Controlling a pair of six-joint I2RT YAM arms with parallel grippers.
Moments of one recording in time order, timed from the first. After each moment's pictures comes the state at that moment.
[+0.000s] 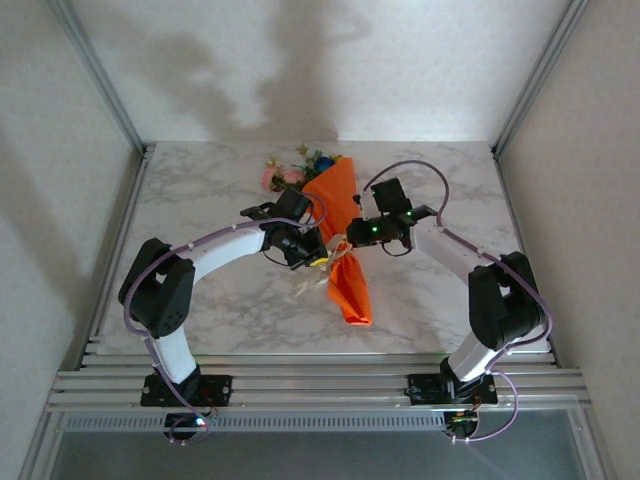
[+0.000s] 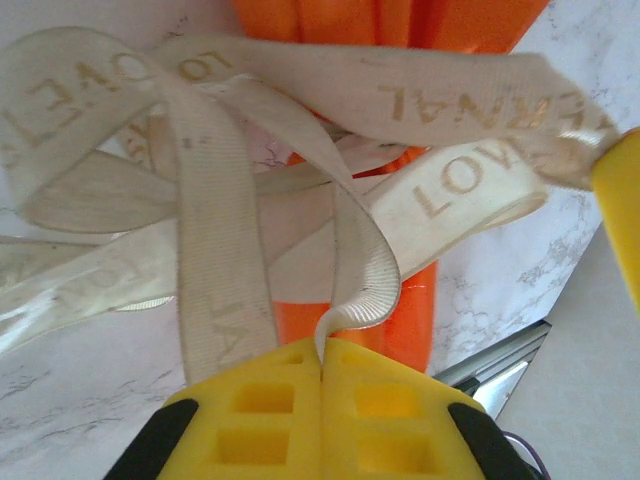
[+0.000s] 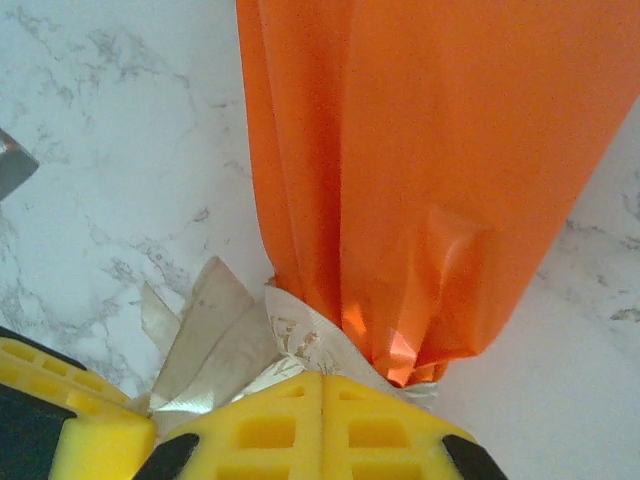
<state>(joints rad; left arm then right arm) -0.60 1.78 1.27 -0.56 0.46 -1.00 0.48 1.63 1.14 -0.45 -0.36 0.25</state>
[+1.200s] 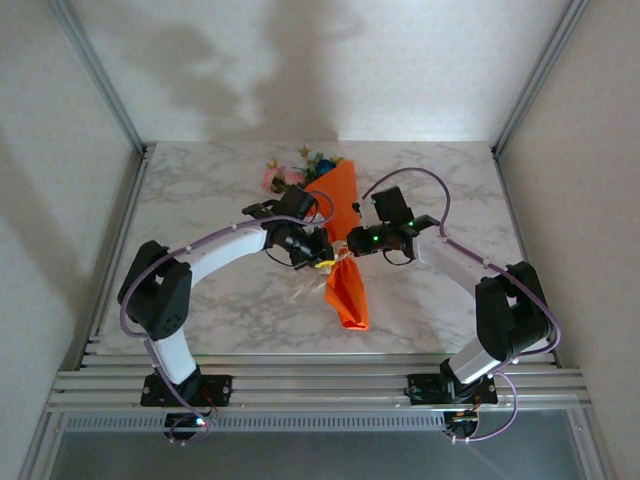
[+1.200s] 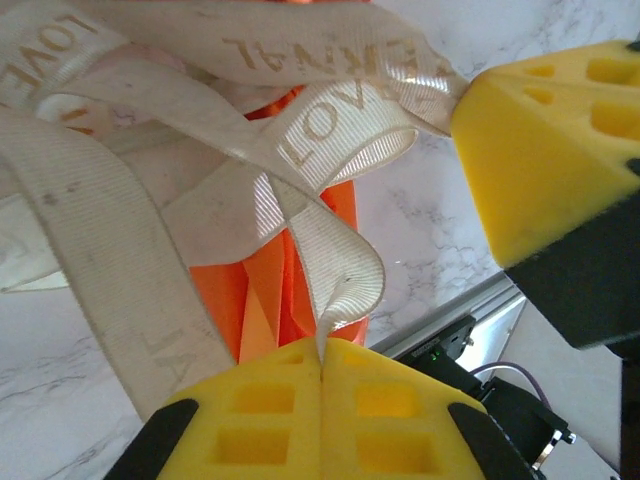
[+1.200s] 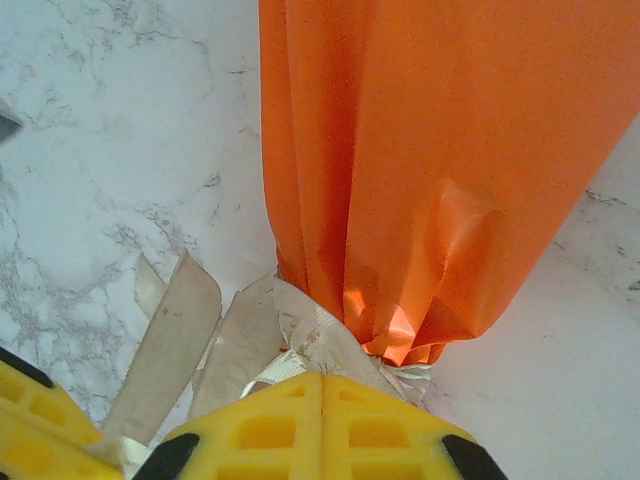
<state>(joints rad) -0.64 1.78 1.32 -0.62 0.54 -0.91 0.51 1.56 1.05 -0.41 -0.34 0.22</state>
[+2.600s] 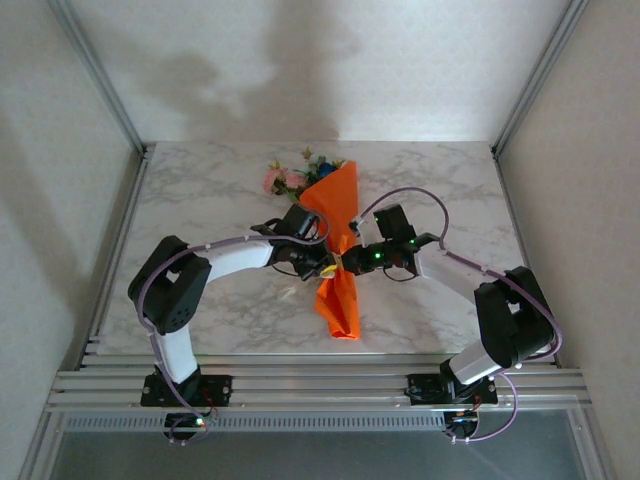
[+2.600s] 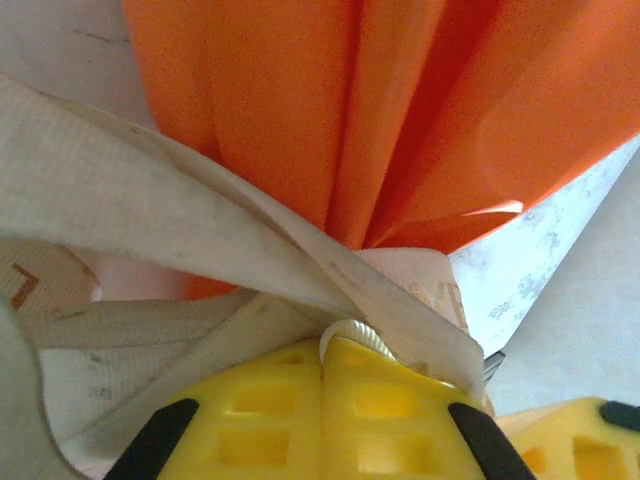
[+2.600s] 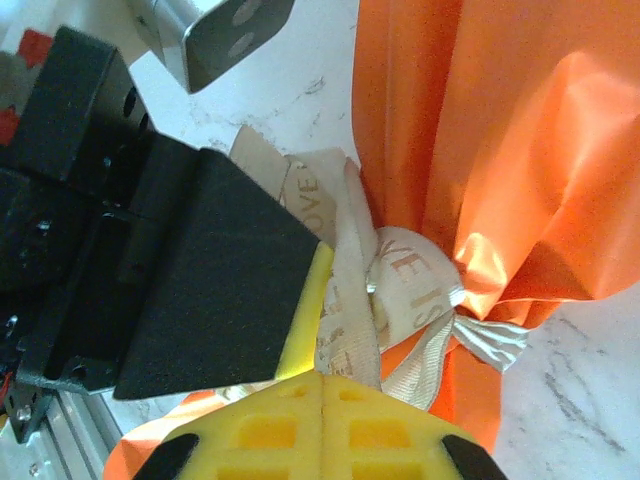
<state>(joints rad) -0.64 1.83 1.13 -0.26 0.46 -1.21 0.52 1.53 0.88 -0.28 -0.57 0.23</state>
